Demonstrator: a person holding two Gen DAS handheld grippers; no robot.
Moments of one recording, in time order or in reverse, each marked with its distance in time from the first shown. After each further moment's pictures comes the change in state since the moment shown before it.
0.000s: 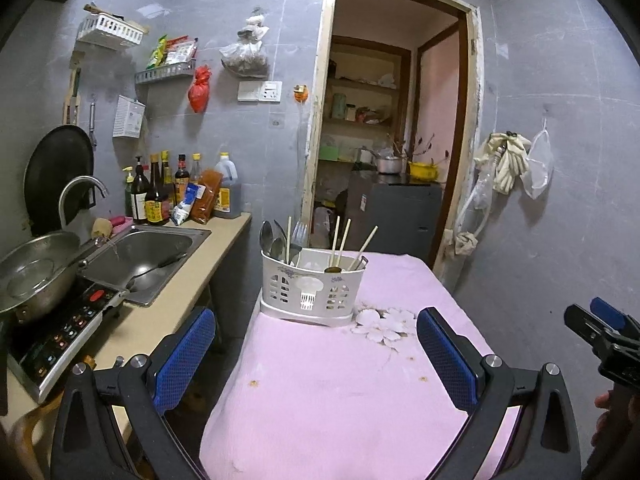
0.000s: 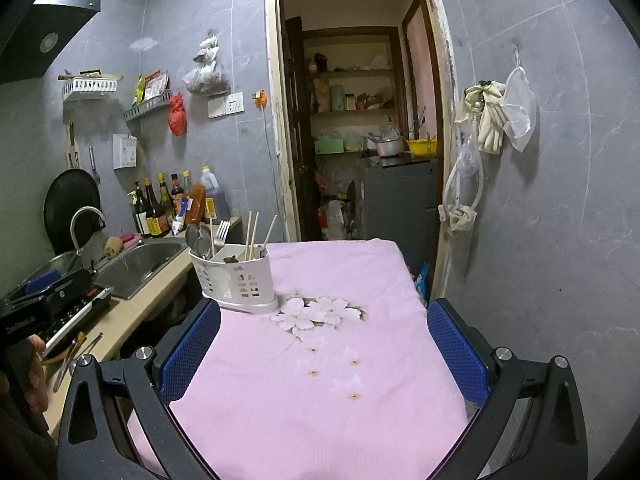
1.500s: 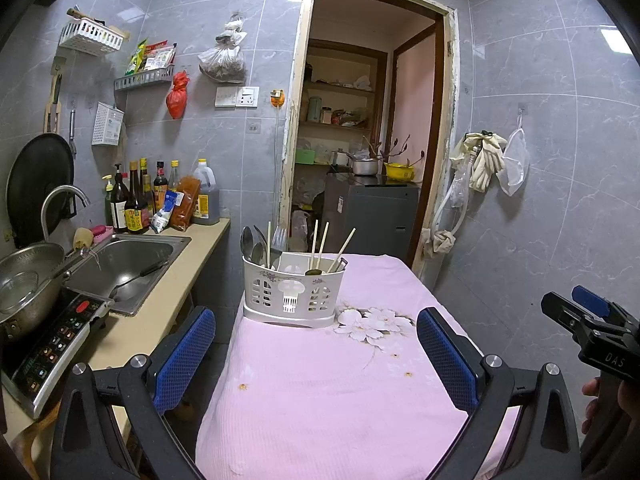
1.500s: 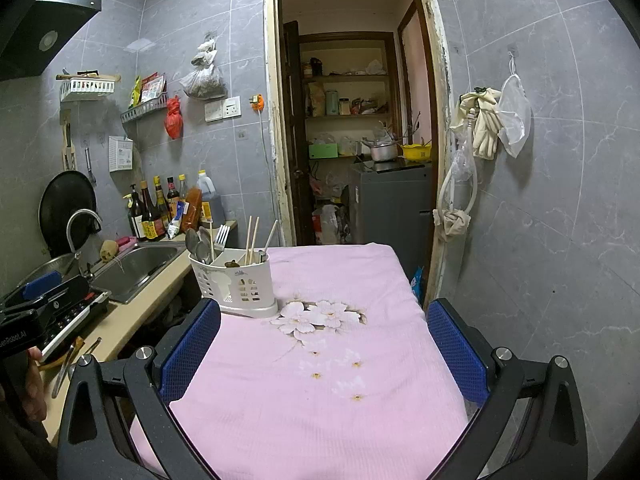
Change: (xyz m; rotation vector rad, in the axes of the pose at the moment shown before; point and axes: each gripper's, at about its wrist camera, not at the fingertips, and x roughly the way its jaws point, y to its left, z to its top) left arm -0.005 0.004 0.001 0.027 -0.015 -0.070; right arm -0.003 0.010 0.007 -0.004 -0.013 -0.022
